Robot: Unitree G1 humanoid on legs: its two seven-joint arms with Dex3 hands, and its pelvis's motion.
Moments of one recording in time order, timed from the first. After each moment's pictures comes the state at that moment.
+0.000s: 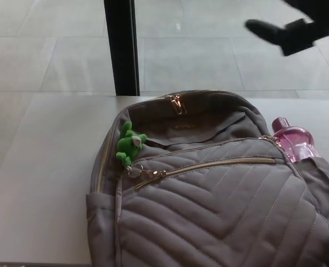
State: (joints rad) left_arm 0.08 0.48 0.28 1.24 -0.16 -0.21 -0.30; right_arm -1.02 -0.68 0.17 0.36 -0.48 0.14 0.44
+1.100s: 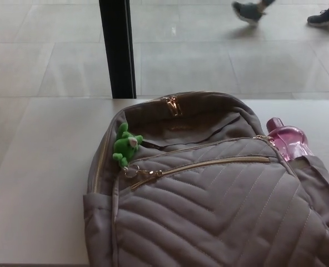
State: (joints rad) left_arm 0.09 0.48 0.30 1.24 -0.17 -0.21 -0.30; right_arm 0.03 -0.84 -0.83 0.81 -0.23 0.08 0.35
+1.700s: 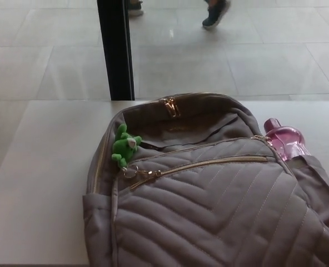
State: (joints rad) left_arm 0.12 0.53 0.35 1.24 -0.17 -0.22 -0.28; right_arm 0.23 -0.70 -0.93 0.96 -0.03 -0.05 0.24
